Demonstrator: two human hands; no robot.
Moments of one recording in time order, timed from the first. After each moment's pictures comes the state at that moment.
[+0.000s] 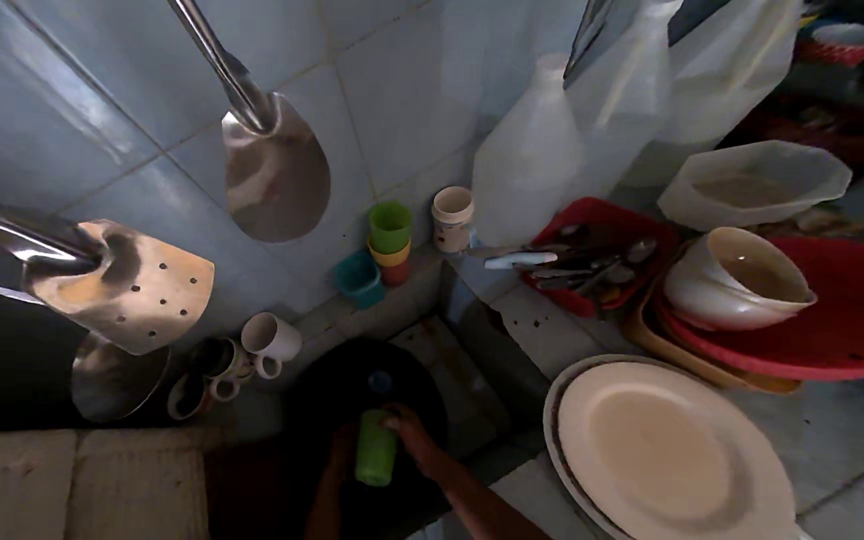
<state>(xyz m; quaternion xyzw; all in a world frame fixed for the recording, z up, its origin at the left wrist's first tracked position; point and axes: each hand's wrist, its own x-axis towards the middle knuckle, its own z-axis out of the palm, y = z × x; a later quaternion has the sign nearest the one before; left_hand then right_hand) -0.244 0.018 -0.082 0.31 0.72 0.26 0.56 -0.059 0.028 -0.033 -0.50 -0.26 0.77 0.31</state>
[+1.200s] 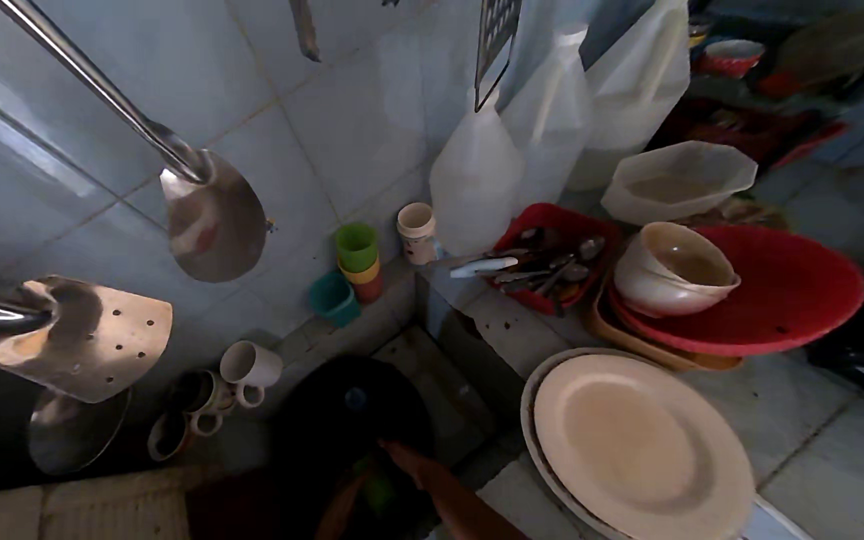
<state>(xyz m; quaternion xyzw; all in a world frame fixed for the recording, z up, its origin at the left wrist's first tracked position) -0.239 -0.014 -0.088 0.30 0.75 0.14 0.57 -0.056 0.025 -0.045 -0.56 -0.28 0.77 0.14</state>
